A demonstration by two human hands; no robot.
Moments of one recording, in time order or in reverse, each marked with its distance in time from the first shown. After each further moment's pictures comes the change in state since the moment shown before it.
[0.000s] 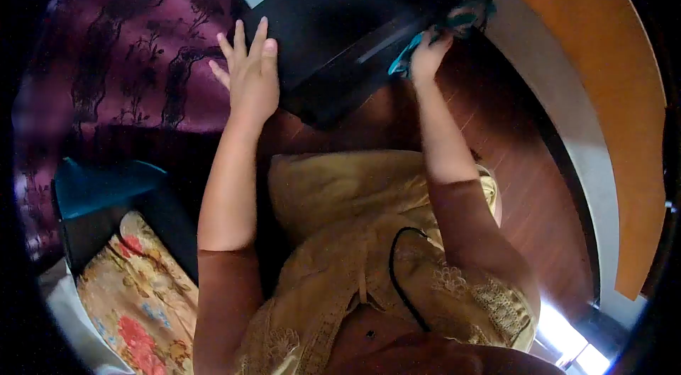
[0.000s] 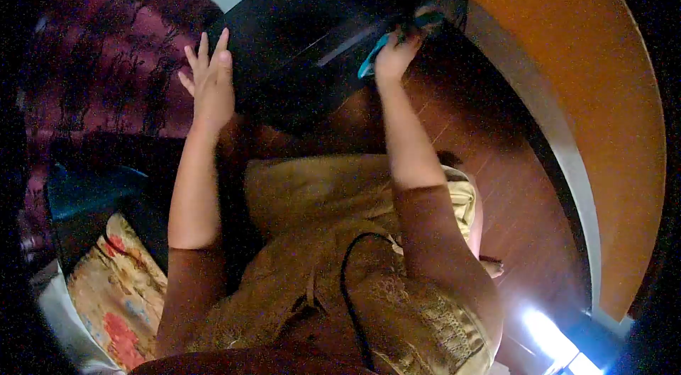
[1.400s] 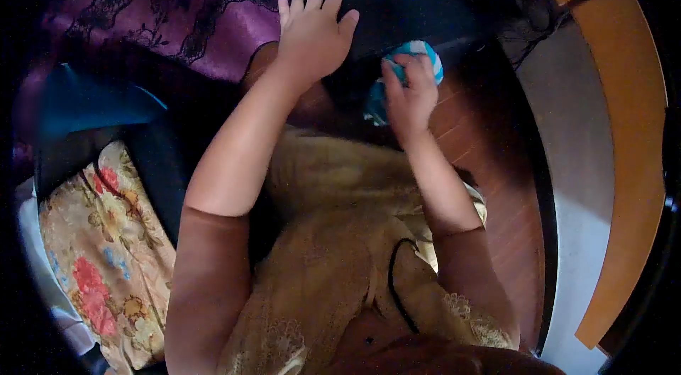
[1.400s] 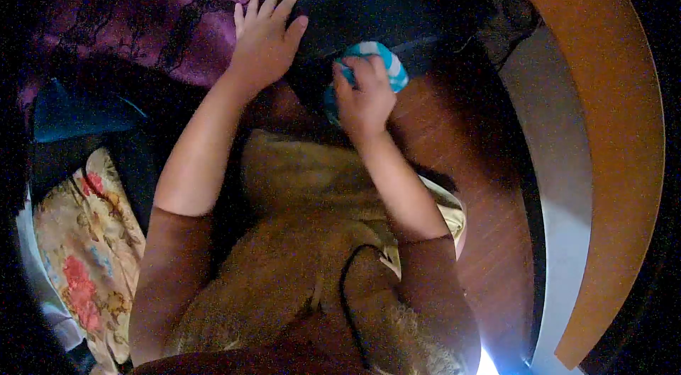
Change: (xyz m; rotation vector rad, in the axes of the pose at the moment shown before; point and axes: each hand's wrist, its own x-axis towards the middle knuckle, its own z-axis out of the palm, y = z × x) left_hand 0.006 -0.010 0.018 0.093 0.190 0.162; right_hand -0.120 -0.148 -0.005 -0.085 -0.355 -0.565
